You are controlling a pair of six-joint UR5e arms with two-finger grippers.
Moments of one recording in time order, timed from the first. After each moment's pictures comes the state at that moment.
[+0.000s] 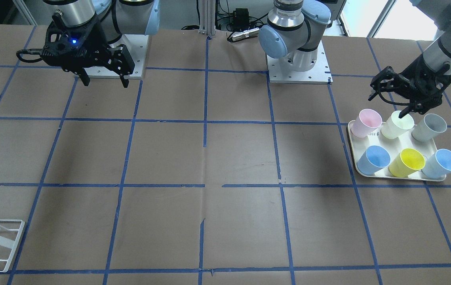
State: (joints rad) left arm -0.87 -1.51 -1.98 -1.33 1.53 1.33; right arm 1.58 -1.77 1.84 -1.69 -1.37 0.08
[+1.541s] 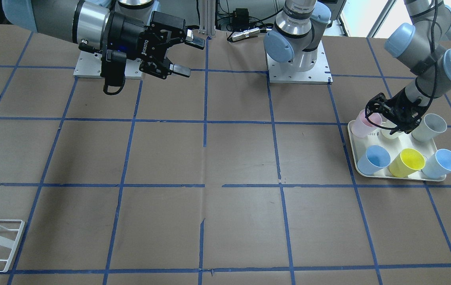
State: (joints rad) left arm -0.80 -1.62 -2.18 -1.02 1.62 1.44; right arm 1.51 -1.71 1.97 -1.70 -0.30 -0.05
